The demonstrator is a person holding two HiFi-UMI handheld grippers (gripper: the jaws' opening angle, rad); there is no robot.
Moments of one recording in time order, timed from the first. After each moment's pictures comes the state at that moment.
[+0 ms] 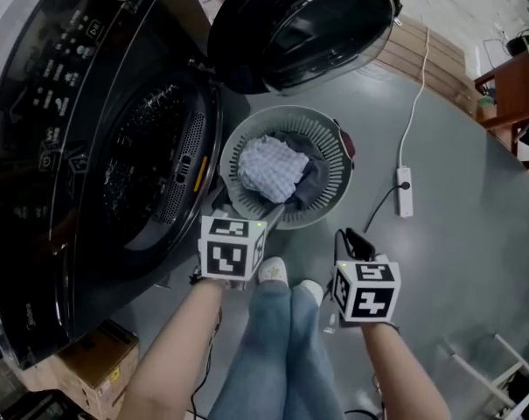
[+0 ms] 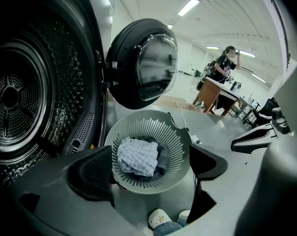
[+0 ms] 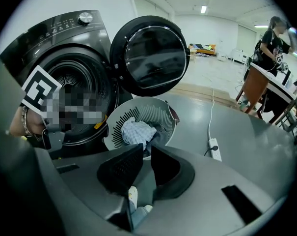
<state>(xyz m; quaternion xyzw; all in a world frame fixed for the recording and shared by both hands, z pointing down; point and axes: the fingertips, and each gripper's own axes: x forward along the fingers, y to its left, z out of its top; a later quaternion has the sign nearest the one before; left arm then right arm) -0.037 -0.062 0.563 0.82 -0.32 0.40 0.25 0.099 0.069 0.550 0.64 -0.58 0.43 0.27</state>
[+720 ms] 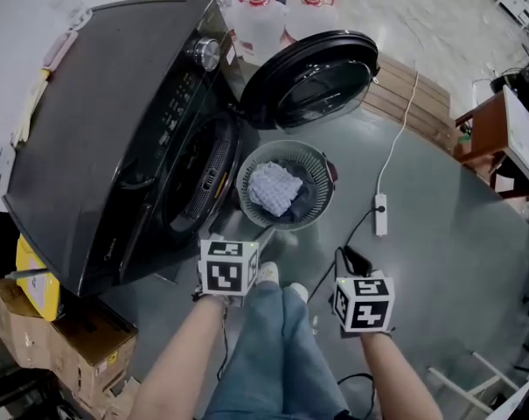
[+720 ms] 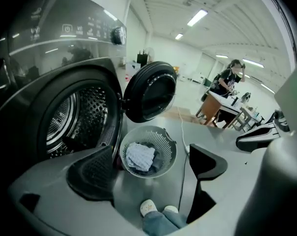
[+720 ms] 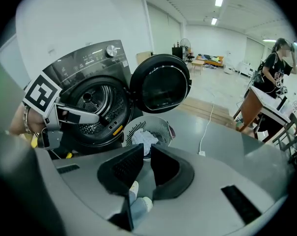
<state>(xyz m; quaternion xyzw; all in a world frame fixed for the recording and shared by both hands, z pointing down) -0.074 -0.009 0.383 0.80 -0.38 0.37 0.27 0.099 0.113 0.366 0.62 -0.62 0.38 0.28</state>
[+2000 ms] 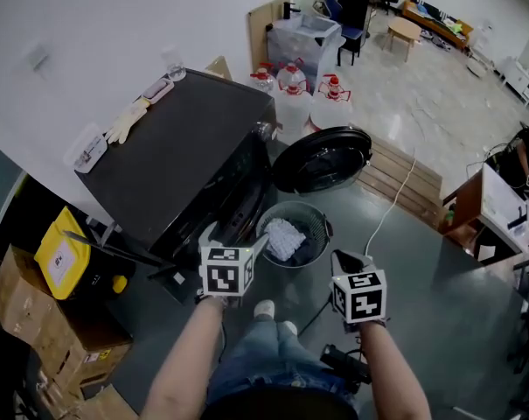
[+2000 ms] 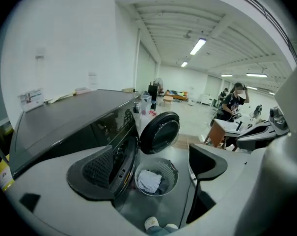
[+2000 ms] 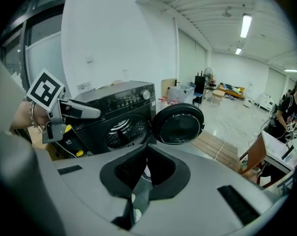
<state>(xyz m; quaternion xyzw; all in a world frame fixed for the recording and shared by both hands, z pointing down) -0.131 0.024 0.142 0.82 -0.48 0.25 0.19 0.065 0.115 0.145 0.58 -0.73 0.24 0.27</state>
